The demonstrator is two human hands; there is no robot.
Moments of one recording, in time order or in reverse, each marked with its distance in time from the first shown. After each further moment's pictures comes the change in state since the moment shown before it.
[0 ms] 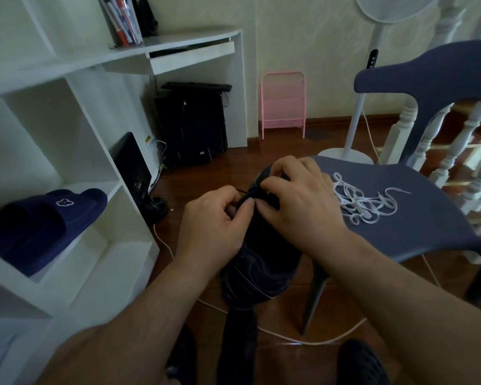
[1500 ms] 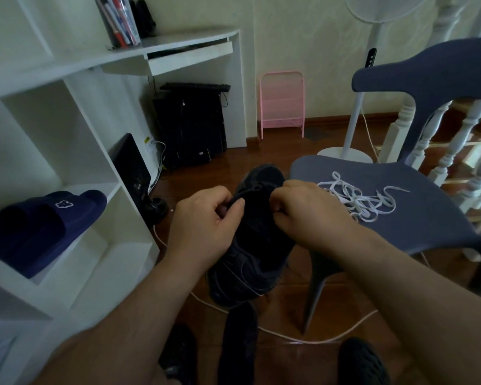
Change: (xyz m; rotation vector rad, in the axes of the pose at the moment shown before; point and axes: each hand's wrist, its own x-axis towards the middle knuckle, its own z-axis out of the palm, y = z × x) left_hand 0.002 -0.011 -0.008 0.064 -0.007 0.028; right_hand 0.002 0.015 -0.013 0.030 -0.453 0.072
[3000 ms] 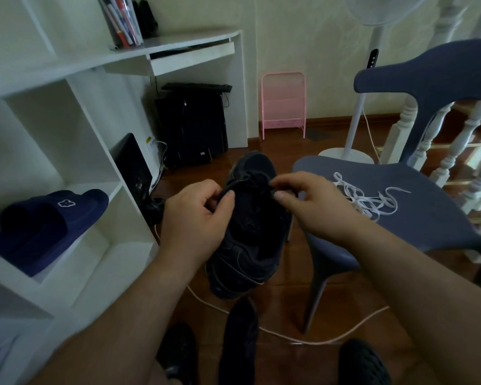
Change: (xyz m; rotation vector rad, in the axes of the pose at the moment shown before) left_hand 0.003 -0.001 -0.010 0.006 0.110 -0.025; right_hand 0.002 0.017 -0.002 0.551 0.053 0.135
